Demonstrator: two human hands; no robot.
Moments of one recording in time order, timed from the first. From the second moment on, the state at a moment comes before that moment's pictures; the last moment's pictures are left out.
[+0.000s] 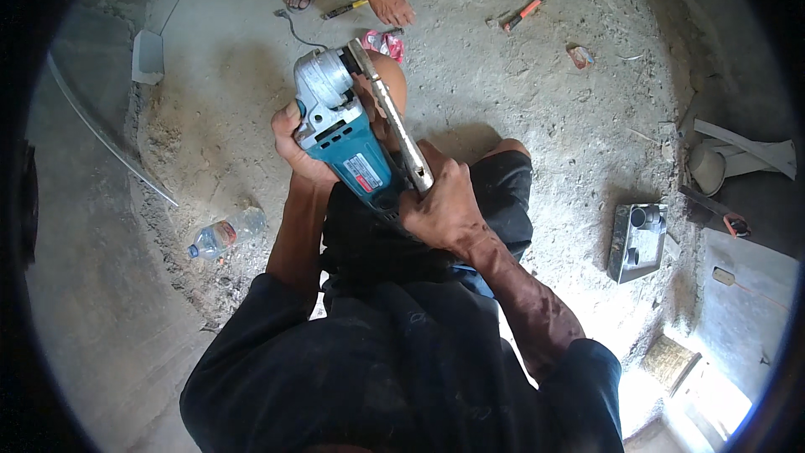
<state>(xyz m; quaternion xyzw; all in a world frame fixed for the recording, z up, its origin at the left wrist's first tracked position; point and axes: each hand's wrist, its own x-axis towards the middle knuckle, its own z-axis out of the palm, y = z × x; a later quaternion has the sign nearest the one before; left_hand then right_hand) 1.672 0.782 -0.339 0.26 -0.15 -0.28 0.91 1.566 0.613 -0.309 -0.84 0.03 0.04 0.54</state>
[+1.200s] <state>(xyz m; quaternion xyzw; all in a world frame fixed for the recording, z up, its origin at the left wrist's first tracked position) 1.706 0.788 -0.342 0.25 -0.15 -0.28 0.91 1.608 0.625 -0.360 -0.80 -0.01 -0.05 0.60</state>
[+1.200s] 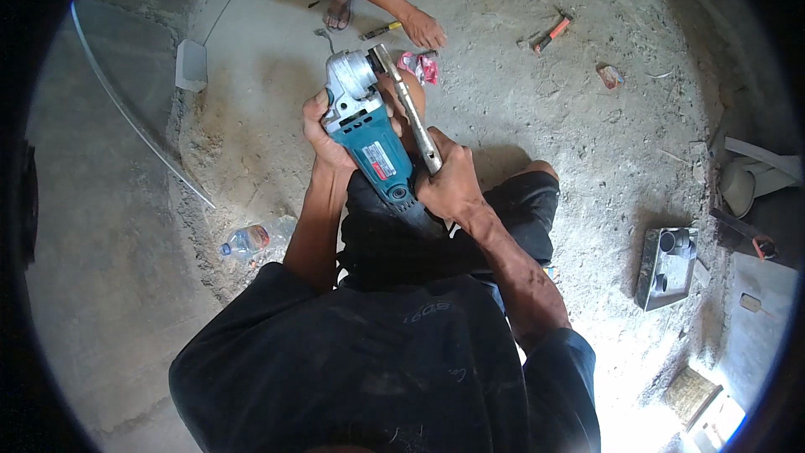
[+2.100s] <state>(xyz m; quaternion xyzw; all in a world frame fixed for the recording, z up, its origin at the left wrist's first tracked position) 1.671 0.781 -0.295 0.84 -0.09 0.19 0.50 1.612 0.620 -0.326 -0.87 0.13 0.11 0.47</state>
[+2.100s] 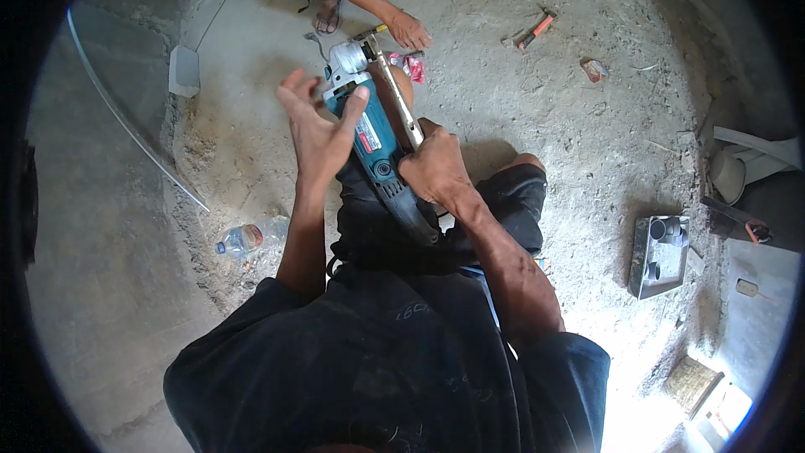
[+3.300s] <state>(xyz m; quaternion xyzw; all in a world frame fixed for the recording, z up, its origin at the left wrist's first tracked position) 1.701 0.694 -0.268 0.74 -0.67 -0.09 -0.09 1.588 0.609 -0.359 -0.84 0.03 -0.09 0.54</state>
